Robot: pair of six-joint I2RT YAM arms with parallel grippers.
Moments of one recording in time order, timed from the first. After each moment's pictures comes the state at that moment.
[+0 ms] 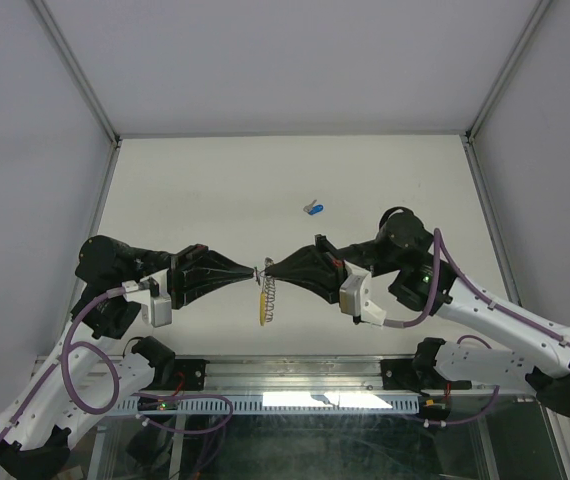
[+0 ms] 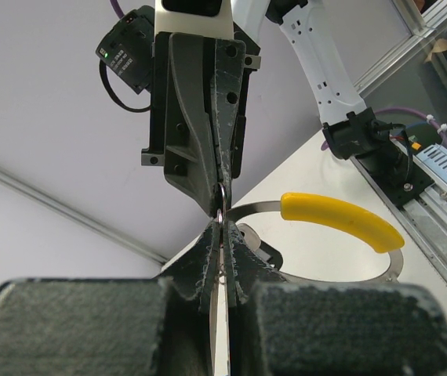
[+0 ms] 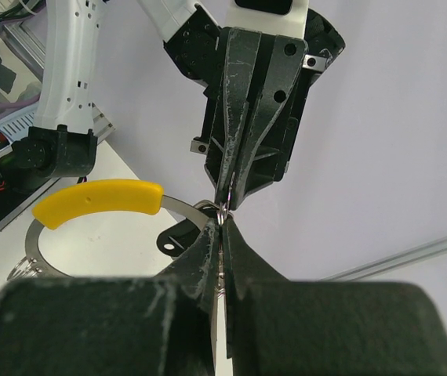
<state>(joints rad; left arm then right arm) -0.56 0.64 0.82 0.19 1.22 0.49 1.01 0.99 0.96 0.18 -0.89 -0.87</state>
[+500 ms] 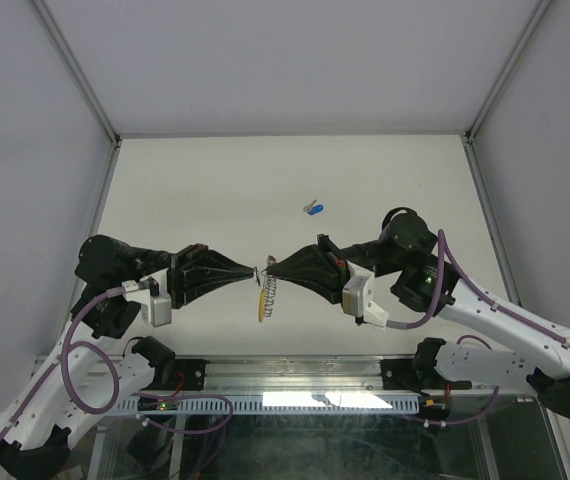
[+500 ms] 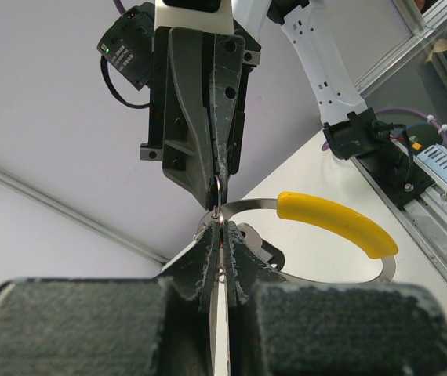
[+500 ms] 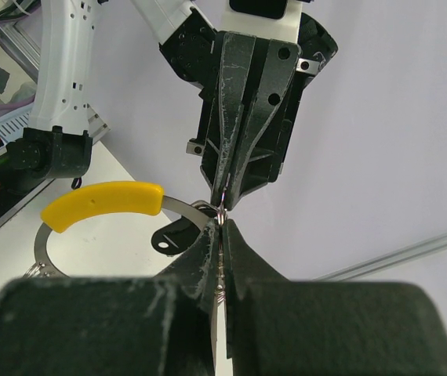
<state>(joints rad) -0.56 0.64 0.83 0.19 1.22 0.49 1.01 0.97 0.96 0.18 -0.89 -0.87</state>
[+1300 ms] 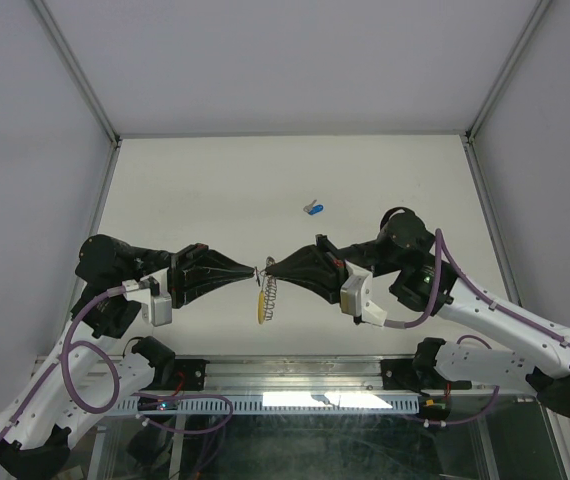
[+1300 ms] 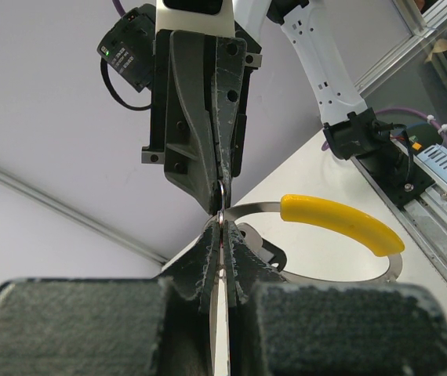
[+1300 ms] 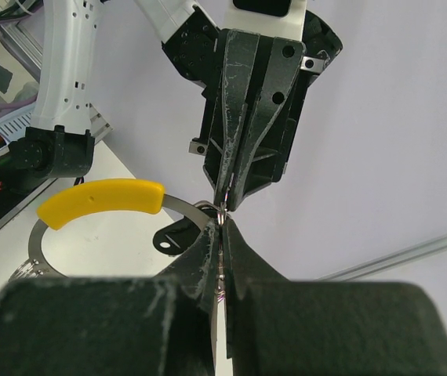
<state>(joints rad) -0.56 0.65 0.83 0.19 1.22 0.49 1.01 0.98 0.96 0.18 -0.89 -0.87</state>
